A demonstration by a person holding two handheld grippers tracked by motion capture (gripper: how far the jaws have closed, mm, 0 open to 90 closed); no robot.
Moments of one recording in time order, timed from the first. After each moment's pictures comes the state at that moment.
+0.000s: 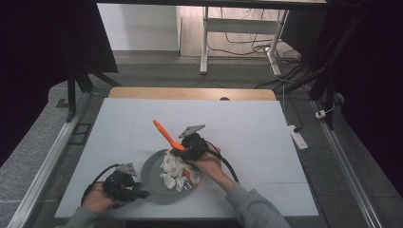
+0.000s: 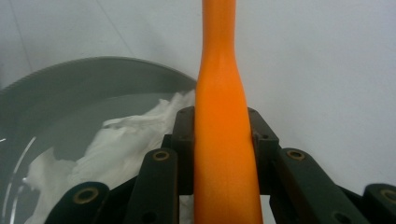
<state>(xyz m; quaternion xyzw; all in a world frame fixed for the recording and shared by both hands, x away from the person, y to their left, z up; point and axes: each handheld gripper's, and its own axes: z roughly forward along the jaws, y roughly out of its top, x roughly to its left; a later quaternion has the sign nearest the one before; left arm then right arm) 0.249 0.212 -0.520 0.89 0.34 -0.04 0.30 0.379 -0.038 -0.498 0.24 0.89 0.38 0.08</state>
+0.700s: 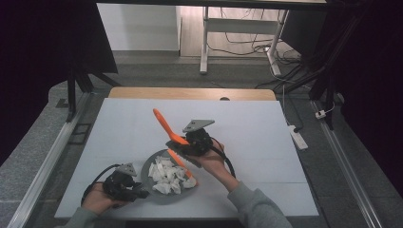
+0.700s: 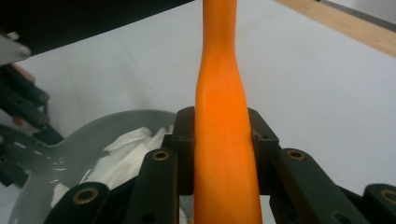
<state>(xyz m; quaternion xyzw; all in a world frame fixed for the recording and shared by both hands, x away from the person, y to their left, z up) 0.249 0.212 -0.520 0.89 0.34 -0.04 0.31 0.370 -0.054 -0.454 0.23 0.86 0.45 0.09</state>
